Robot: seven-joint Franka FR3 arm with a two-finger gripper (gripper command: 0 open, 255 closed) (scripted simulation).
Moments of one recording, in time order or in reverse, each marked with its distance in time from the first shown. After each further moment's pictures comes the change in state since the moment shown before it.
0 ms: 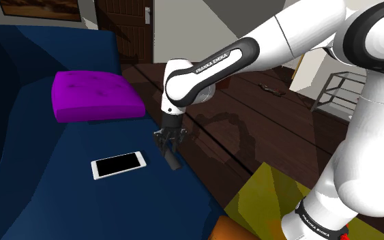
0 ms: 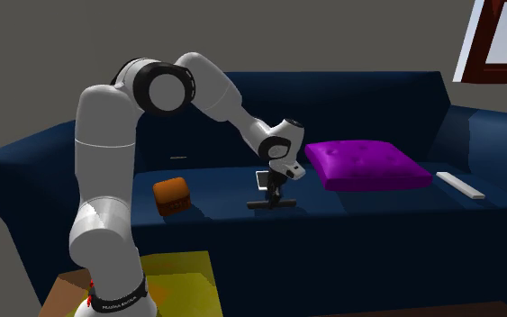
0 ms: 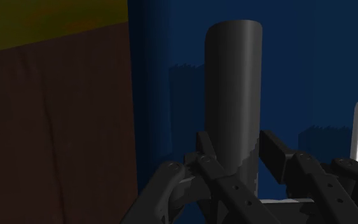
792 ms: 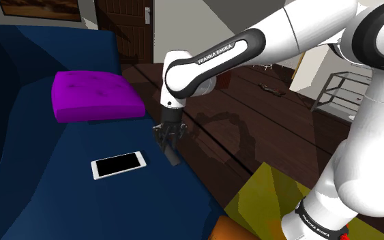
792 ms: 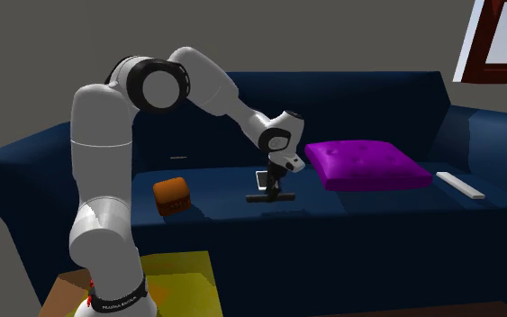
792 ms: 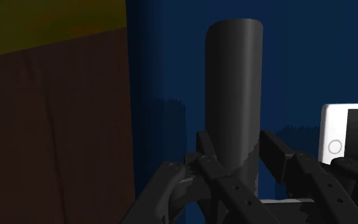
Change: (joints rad) arm 0.001 -0.036 0.005 0.028 0.003 -0.070 0.011
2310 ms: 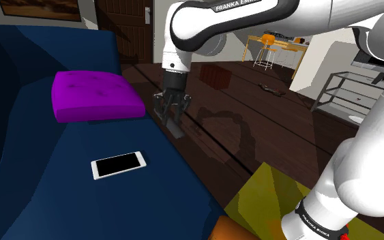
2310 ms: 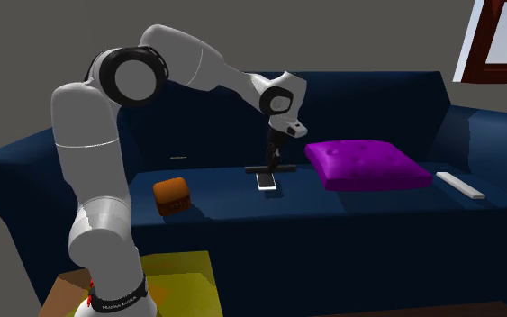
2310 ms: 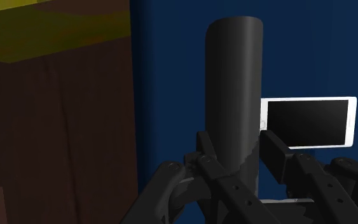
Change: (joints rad) arm -0.011 -0.130 -0.004 0.162 0.001 -0.286 0.046
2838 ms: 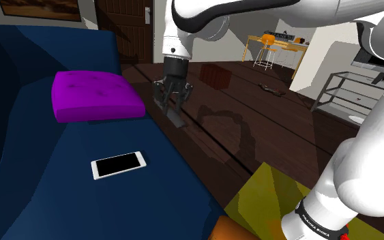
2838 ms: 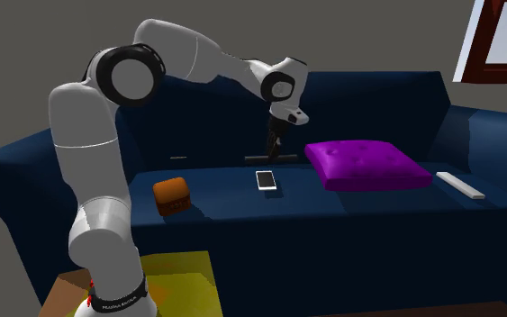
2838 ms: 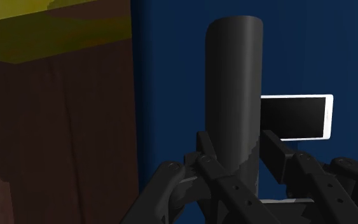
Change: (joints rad) arm -0.004 -0.013 -0.003 0.087 -0.003 -0.099 0.017
